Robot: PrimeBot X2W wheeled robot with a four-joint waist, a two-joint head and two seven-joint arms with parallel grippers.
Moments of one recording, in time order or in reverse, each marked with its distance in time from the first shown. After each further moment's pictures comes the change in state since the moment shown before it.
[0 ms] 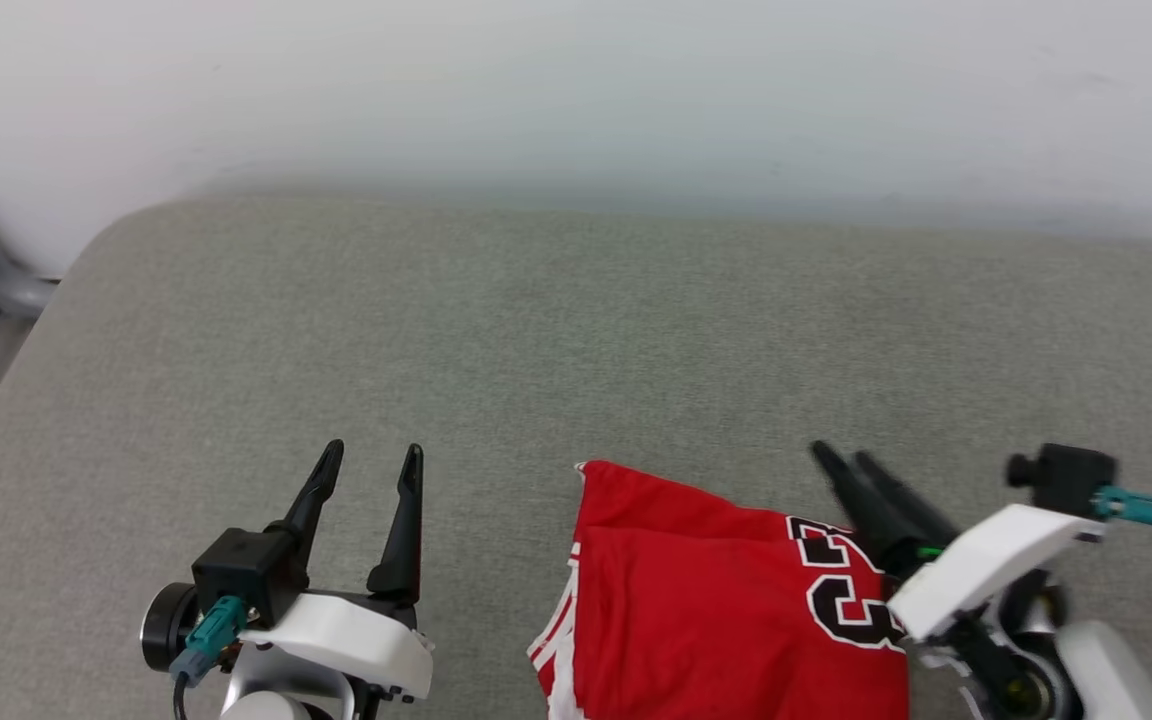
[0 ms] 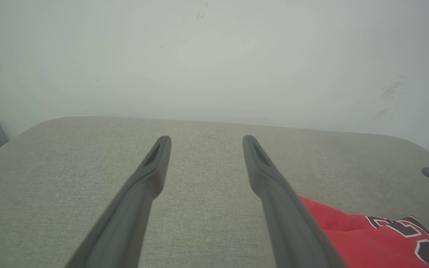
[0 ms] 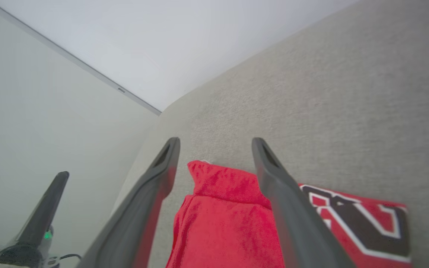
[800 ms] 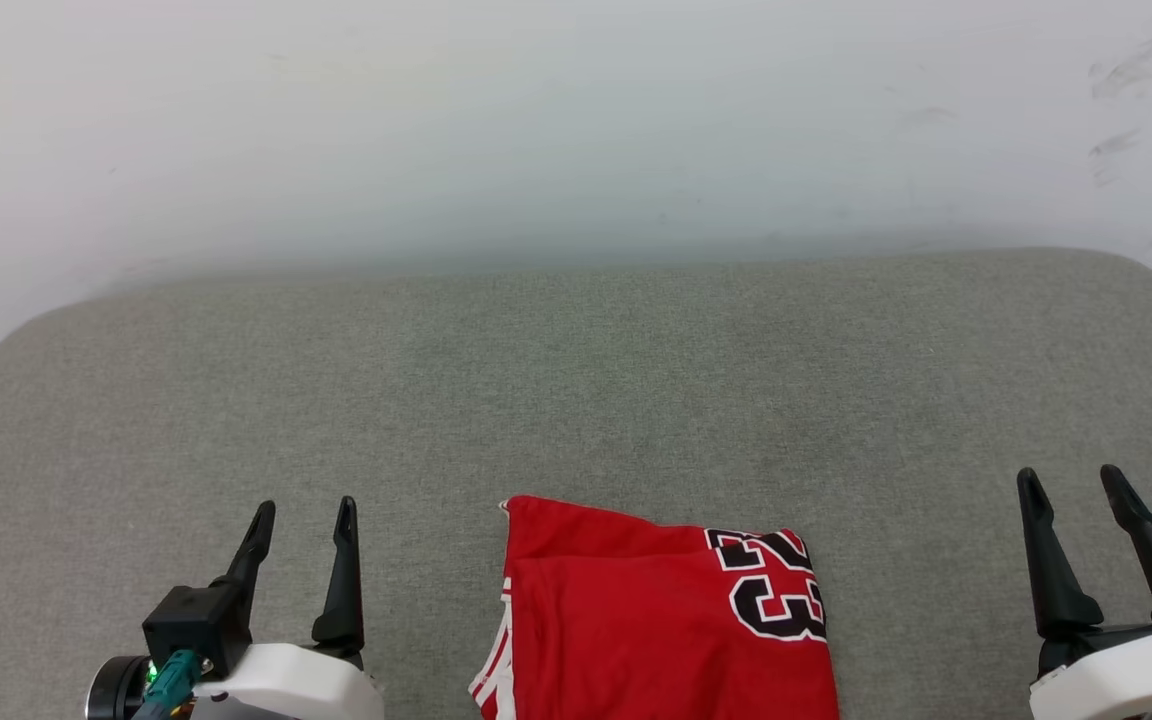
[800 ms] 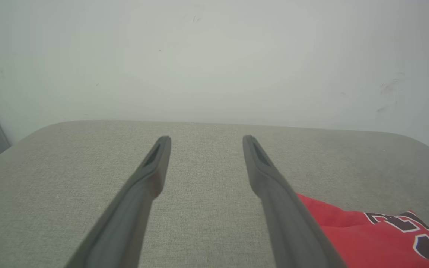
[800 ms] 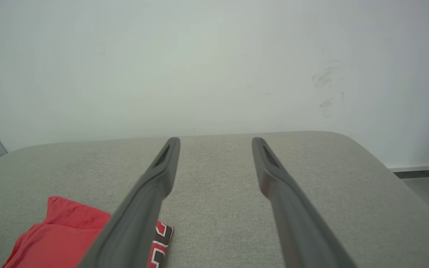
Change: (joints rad) left arm 0.116 -0.007 0.104 0.012 0.036 0.031 -0.004; right arm 0.309 0.022 -0.313 -0.436 -0.748 0.000 -0.182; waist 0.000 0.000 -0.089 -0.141
